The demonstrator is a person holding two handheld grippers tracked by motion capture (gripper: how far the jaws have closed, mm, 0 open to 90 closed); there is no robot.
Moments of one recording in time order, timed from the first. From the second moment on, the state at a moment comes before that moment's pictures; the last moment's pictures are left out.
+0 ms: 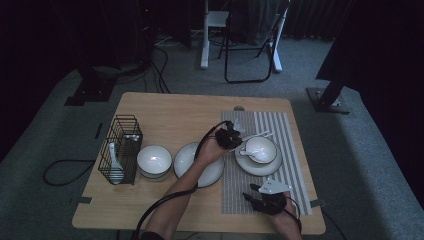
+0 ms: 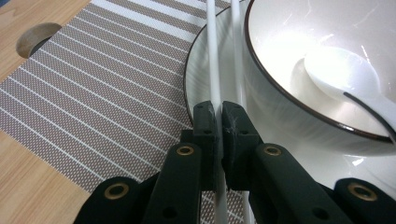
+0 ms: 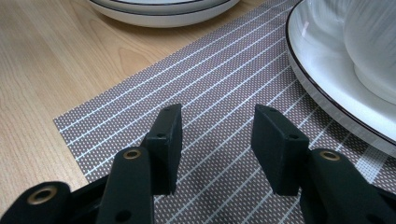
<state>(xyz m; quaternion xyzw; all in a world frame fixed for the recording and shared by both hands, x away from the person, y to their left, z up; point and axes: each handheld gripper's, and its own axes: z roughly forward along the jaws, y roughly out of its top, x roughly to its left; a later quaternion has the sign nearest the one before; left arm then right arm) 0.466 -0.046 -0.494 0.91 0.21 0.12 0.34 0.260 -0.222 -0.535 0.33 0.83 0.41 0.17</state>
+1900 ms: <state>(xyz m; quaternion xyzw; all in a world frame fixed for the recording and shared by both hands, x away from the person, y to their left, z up) 0.462 -0.020 -0.490 0.89 0.23 0.08 0.39 0.259 -0.222 -0.536 0.33 0.84 0.41 0.17</state>
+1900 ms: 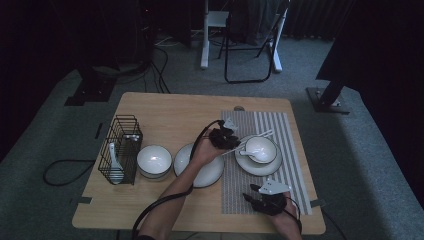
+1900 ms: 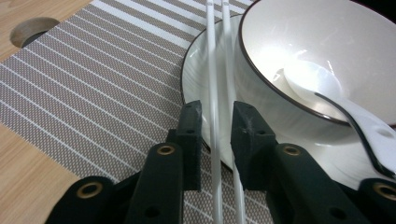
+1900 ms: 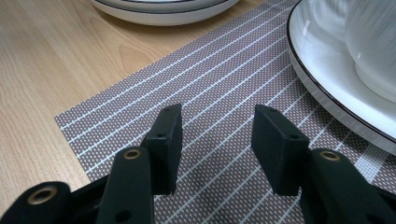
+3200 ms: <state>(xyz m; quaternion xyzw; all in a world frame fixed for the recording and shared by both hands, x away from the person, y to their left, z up) 0.429 0.002 -0.500 0.89 0.25 0.10 0.37 0.259 -0.223 -0.537 0.33 0.84 0.40 0.17</state>
